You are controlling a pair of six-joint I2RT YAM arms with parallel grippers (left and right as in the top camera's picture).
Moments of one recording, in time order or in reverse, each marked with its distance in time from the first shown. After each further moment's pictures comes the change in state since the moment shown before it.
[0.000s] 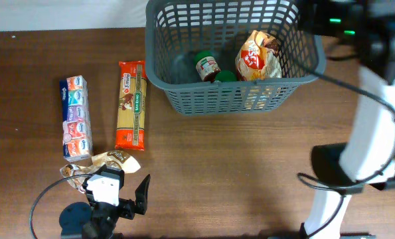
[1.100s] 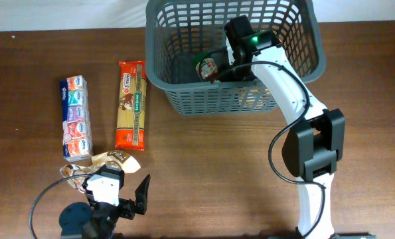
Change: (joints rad) left arm 0.000 0.000 0.000 0.000 0.000 0.000; right arm 0.283 0.133 -1.040 0.519 -0.229 -0.023
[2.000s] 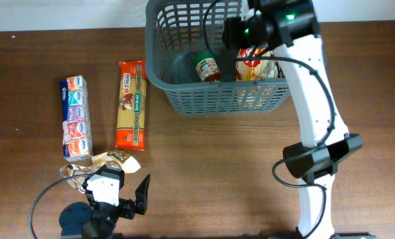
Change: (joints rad) left arm 0.000 0.000 0.000 0.000 0.000 0.000; right arm 0.000 -0.012 0.525 -0.202 0.046 0.065
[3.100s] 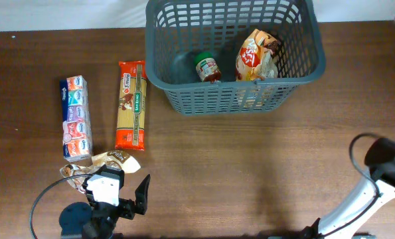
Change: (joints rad) left arm 0.000 0.000 0.000 0.000 0.000 0.000; right arm -0.876 -0.025 0.305 -0.317 -0.195 -0.010
